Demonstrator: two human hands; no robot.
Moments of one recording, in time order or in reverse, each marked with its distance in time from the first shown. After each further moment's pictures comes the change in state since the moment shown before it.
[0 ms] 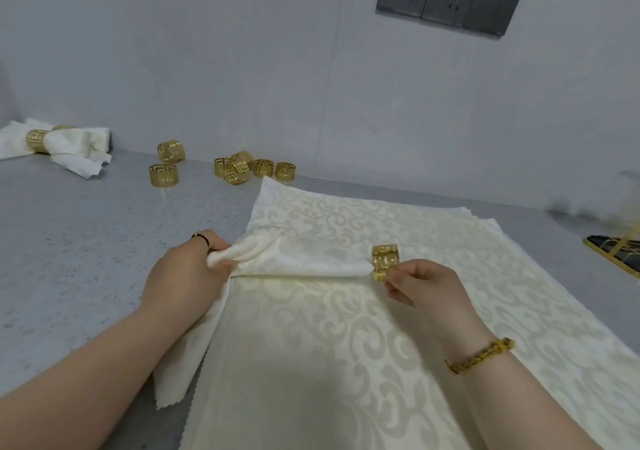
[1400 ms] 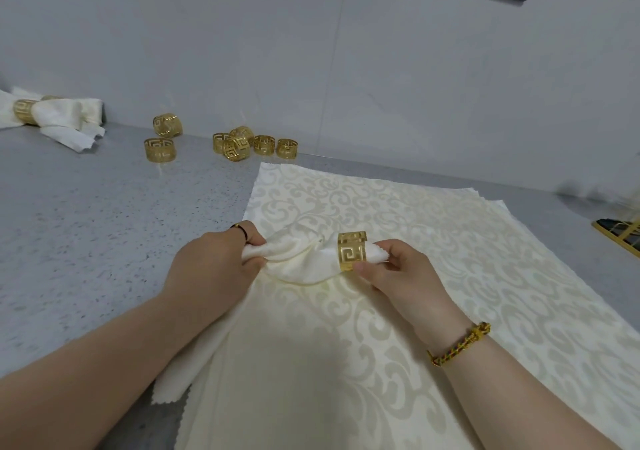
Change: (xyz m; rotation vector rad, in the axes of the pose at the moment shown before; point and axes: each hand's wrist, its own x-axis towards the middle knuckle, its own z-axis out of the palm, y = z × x) left_hand -0.010 0.009 0.016 0.250 -0.073 0.188; right_hand -0.011 -0.002 0.027 -0.099 -0.175 -0.038
